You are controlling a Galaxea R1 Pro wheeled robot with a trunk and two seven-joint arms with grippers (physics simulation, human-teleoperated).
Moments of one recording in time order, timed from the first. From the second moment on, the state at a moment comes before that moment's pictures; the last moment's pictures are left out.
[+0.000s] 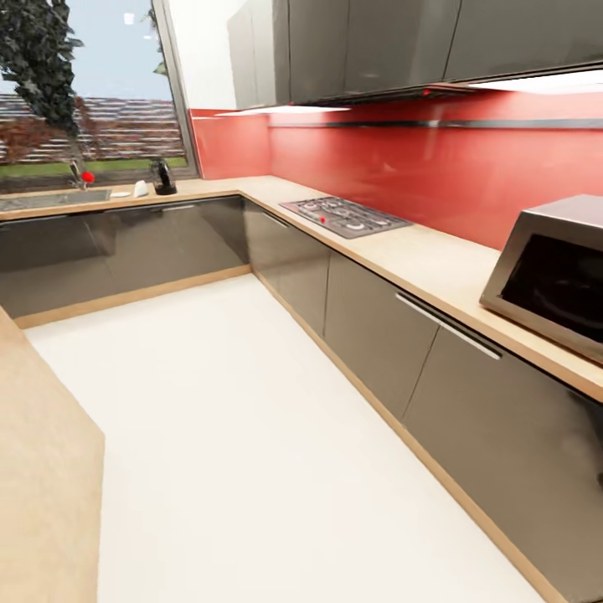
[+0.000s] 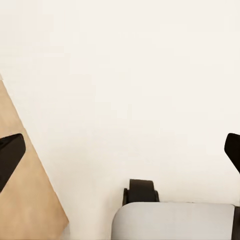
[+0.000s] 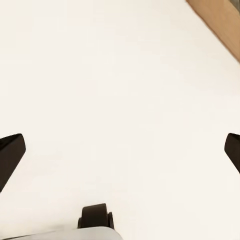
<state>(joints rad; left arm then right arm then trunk) -0.12 0.06 0.07 -0.36 -0.01 -0.22 0.00 -0.02 -0.04 -0.17 -0.54 0.00 -0.27 0.00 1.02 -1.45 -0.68</state>
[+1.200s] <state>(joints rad) -0.12 0.06 0.08 -0.36 0.00 -0.22 0.00 -0.01 -0.04 -0.17 -0.54 0.18 -0.27 0.00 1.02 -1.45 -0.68</state>
